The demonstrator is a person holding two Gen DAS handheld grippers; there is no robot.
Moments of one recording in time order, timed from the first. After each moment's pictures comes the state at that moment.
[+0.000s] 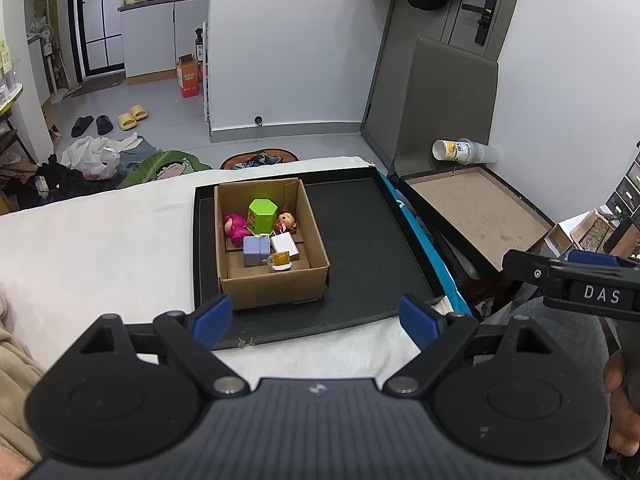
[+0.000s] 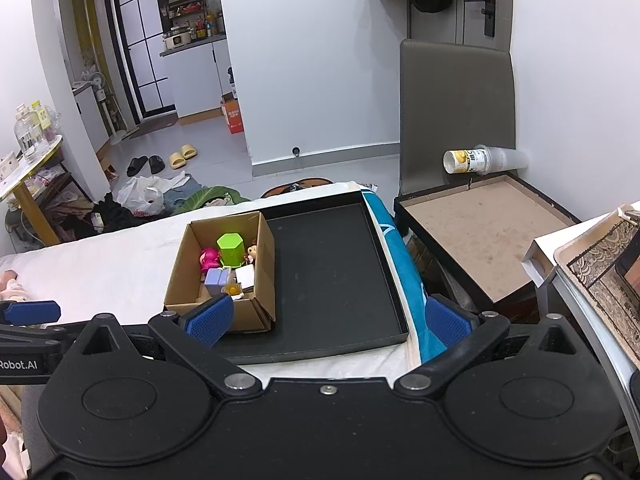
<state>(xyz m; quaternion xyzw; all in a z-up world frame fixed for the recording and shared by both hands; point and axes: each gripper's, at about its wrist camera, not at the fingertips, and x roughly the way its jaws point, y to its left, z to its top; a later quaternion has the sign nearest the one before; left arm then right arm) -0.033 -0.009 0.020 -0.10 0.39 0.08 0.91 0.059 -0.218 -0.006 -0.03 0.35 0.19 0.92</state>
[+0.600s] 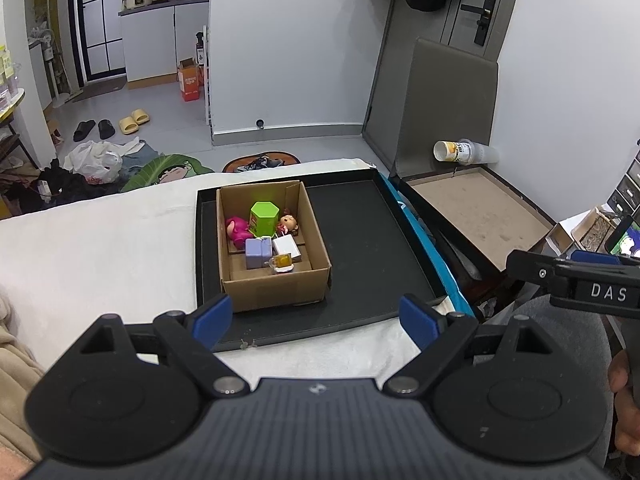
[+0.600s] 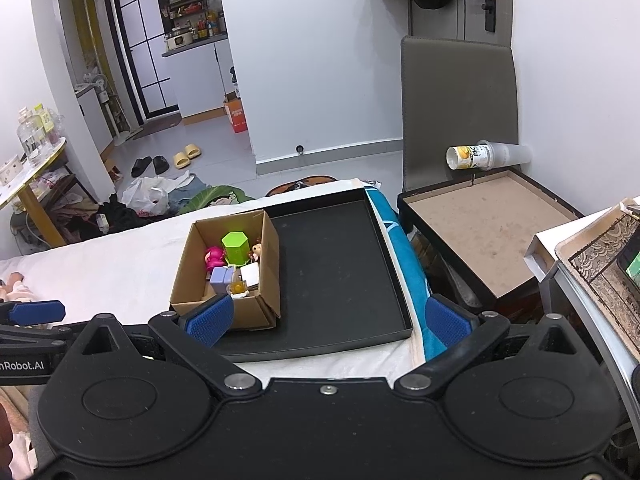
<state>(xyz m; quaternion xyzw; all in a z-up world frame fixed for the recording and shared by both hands) -0.036 -0.012 0.023 -0.10 0.39 0.08 0.91 0.057 -0.220 -0.007 -0.02 0.35 0.19 0.92</state>
